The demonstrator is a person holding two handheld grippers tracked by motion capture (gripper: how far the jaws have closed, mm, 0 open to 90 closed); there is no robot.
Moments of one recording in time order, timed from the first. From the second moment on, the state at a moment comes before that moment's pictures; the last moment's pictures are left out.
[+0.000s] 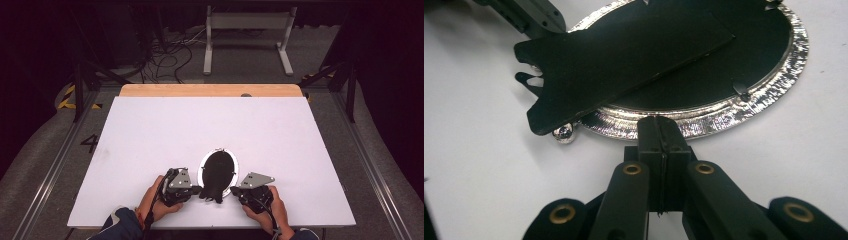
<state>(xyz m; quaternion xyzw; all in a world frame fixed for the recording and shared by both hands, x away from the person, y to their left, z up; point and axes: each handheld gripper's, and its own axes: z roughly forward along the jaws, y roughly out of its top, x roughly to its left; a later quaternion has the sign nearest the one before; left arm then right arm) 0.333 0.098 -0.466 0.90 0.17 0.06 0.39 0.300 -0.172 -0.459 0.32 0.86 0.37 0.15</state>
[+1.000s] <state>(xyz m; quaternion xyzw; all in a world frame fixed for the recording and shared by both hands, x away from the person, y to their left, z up) 0.367 0.078 -0.465 0.89 0.22 0.08 0.39 0.348 -0.180 -0.459 0.36 0.84 0.36 0.18</state>
